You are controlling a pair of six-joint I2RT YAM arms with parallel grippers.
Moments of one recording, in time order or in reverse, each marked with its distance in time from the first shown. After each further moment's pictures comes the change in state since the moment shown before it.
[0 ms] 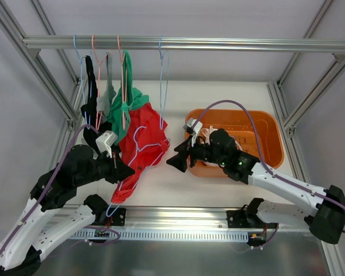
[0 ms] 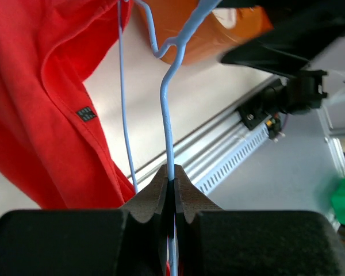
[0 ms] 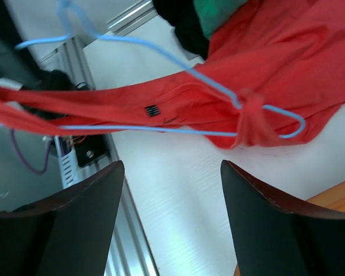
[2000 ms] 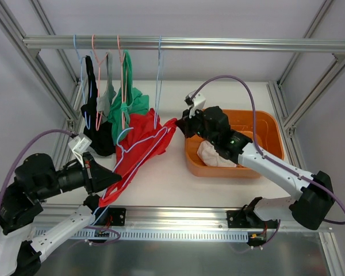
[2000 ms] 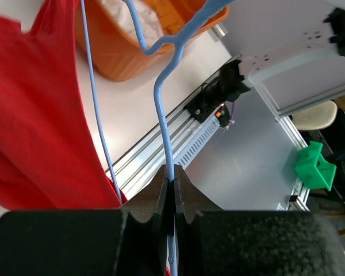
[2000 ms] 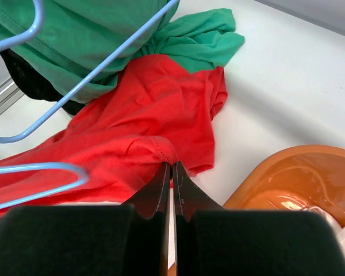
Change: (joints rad) left arm 0.000 -0.049 0.300 -0.161 0.161 0.040; right arm -0.098 0.224 0.253 -0.024 0.330 -0.077
